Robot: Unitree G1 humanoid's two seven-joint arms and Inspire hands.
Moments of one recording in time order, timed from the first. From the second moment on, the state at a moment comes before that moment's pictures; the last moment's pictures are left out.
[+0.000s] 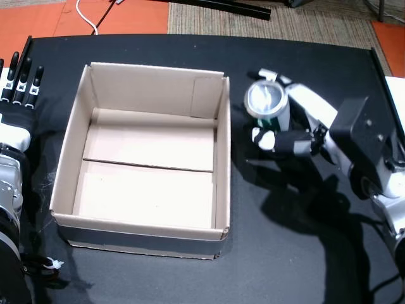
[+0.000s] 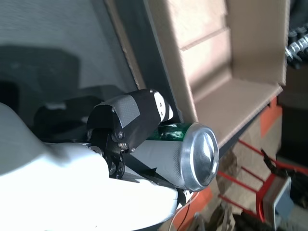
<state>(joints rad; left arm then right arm) -0.95 0.26 0.84 1.33 -0.66 -0.09 -0.23 -0.87 -0.24 0.02 1.29 -0.18 -0.50 0.32</state>
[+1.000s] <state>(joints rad) -0.95 0.26 0.85 1.33 -0.66 -0.09 -0.22 -0.92 -0.31 -0.01 1.27 -0.21 -0.71 0.17</state>
